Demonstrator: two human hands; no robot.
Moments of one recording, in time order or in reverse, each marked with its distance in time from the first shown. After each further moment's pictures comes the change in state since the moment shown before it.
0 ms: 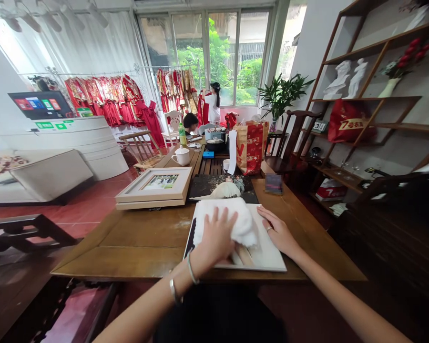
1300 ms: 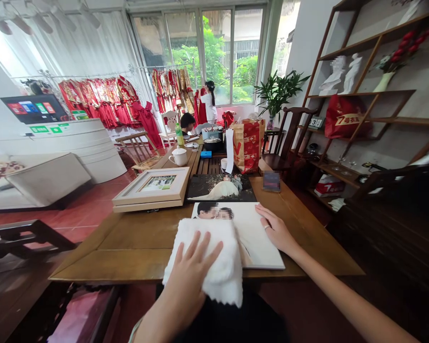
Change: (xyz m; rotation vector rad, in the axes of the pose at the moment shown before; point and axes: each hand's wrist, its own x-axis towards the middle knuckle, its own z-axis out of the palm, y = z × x) left_hand -0.086 -0.016 -0.017 0.032 -0.238 -0.058; right_hand 0.003 -0.006 0.002 -0.061 -0.002 0.002
